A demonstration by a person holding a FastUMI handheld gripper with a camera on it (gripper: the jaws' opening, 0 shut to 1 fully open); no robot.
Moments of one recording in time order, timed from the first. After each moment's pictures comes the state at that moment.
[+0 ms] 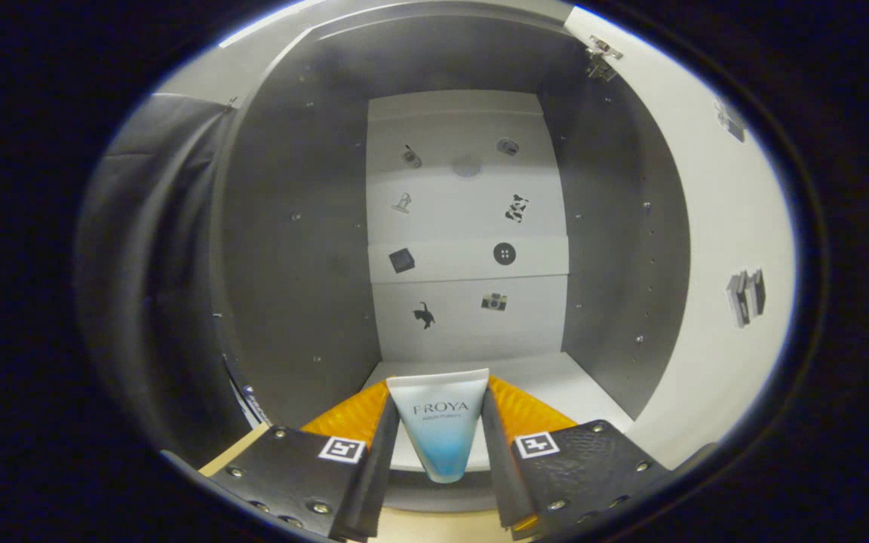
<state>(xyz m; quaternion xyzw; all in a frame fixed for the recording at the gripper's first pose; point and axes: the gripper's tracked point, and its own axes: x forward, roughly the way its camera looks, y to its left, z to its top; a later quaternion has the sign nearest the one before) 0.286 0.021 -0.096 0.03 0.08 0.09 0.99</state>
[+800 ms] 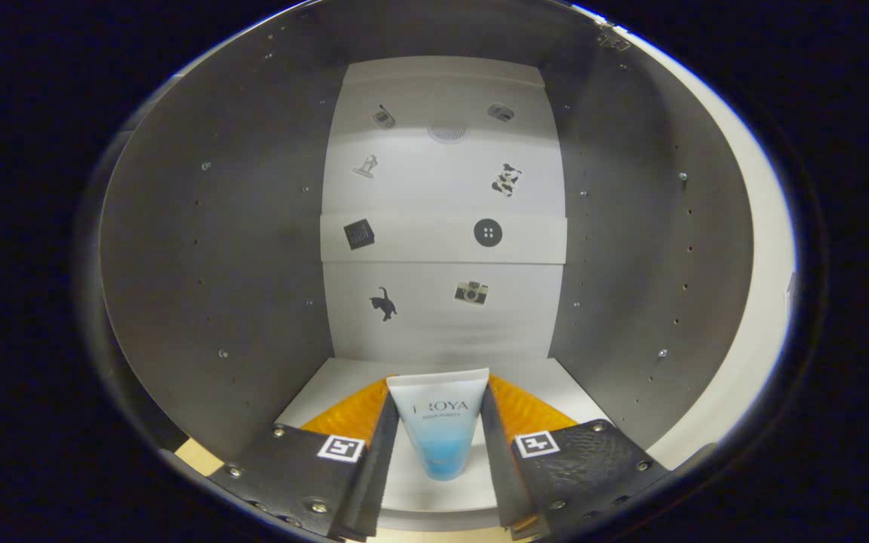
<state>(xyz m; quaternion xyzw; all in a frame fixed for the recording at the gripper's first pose) 0.352 0.001 -0.134 0.00 0.10 0.05 0.99</state>
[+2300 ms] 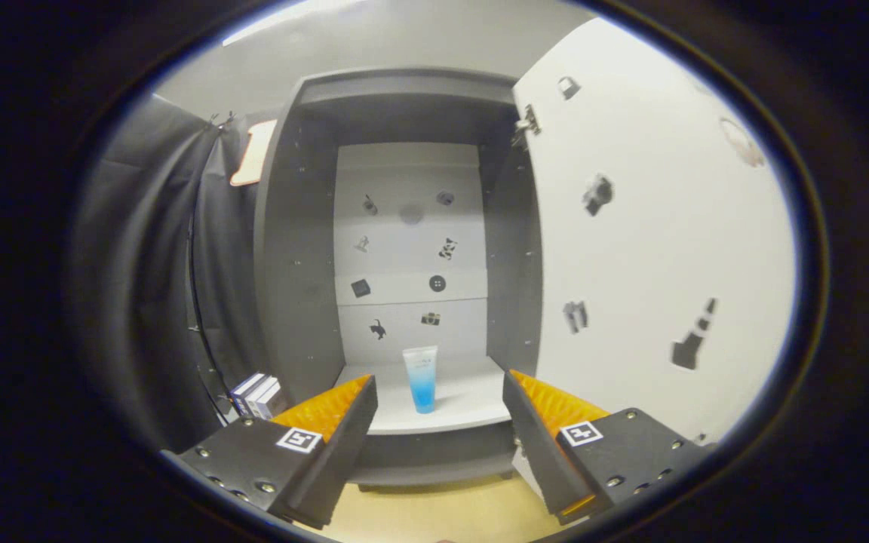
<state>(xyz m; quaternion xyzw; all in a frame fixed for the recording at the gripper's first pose) 0.115 -0.048 -0.042 0.02 0.04 -0.03 1.00</state>
